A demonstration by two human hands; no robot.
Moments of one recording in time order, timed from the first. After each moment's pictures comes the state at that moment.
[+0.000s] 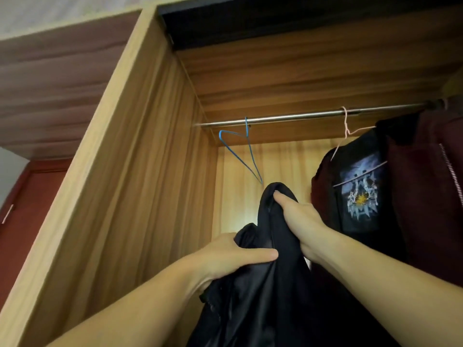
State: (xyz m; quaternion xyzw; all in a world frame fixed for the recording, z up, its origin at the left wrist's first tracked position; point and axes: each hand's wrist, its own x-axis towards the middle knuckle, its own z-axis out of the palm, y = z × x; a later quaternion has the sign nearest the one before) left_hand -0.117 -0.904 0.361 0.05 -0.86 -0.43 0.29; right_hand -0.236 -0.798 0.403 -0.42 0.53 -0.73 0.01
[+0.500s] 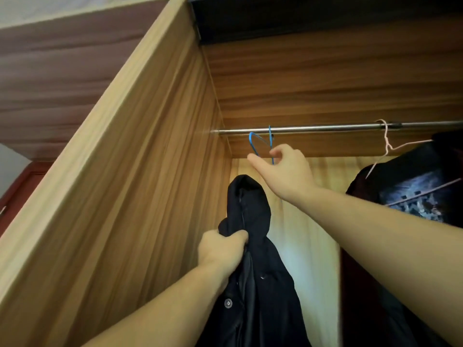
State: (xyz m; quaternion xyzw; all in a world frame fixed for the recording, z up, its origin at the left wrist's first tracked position) left_hand -0.163 -0.996 0.399 0.12 -0.61 -0.50 0.60; right_hand -0.211 -0.884 0.508 -0.48 0.56 -0.54 -0.40
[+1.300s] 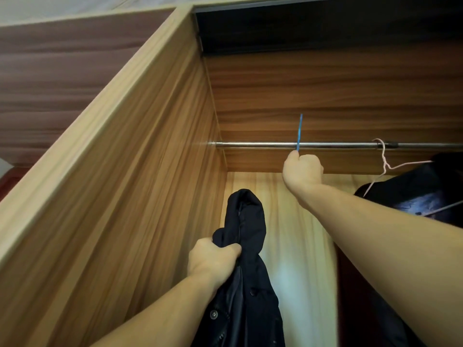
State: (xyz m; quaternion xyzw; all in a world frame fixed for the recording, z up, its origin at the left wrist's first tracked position) left_hand -0.177 -1.034 0.423 0.14 -0.66 -0.43 0.60; right_hand -0.236 -0.895 0.563 -0.34 0.50 -0.70 -0.39
